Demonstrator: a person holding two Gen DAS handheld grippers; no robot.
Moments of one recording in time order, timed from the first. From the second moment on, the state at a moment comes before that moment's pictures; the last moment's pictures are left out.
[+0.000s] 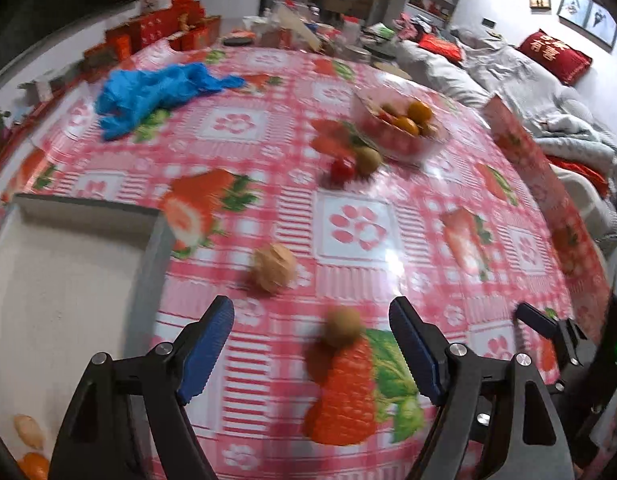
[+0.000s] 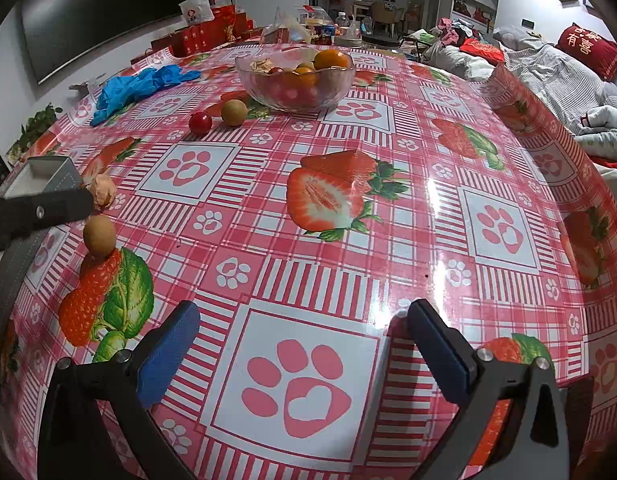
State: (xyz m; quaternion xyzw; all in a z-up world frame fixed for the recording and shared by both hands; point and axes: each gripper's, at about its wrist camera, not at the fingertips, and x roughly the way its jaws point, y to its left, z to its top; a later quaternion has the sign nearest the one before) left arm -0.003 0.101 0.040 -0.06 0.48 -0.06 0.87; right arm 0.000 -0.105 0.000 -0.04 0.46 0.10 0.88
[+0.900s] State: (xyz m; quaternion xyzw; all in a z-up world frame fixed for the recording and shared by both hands) left arm 0.018 0.076 0.015 -0.03 0.50 -0.03 0.86; right arm -0.001 -0.106 0.000 -0.04 0.46 0.10 0.88
